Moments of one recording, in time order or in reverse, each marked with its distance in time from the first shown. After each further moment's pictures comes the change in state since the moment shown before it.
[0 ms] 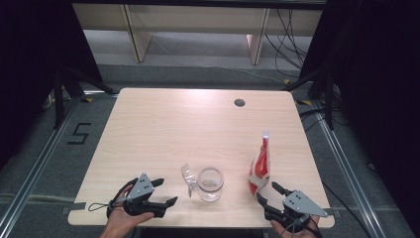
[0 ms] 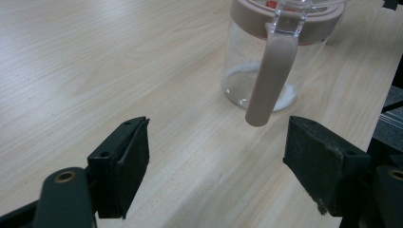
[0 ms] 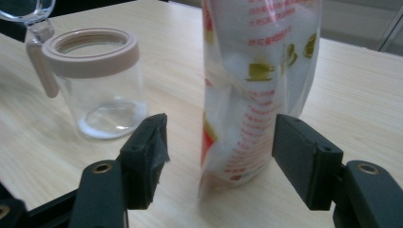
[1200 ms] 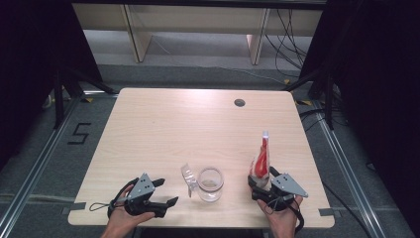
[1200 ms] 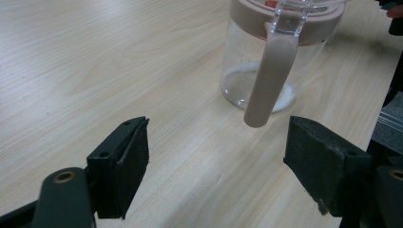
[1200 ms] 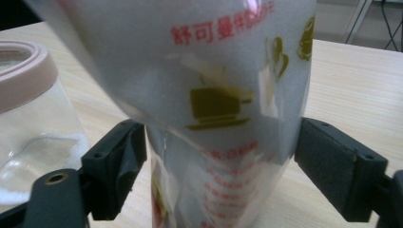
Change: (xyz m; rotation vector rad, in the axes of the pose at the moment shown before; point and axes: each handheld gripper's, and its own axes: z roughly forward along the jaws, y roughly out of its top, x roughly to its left) left arm 0.000 0.000 0.003 -0.007 -0.006 -0.005; right arm -0.013 -0.001 0.064 -0.053 -0.118 0.063
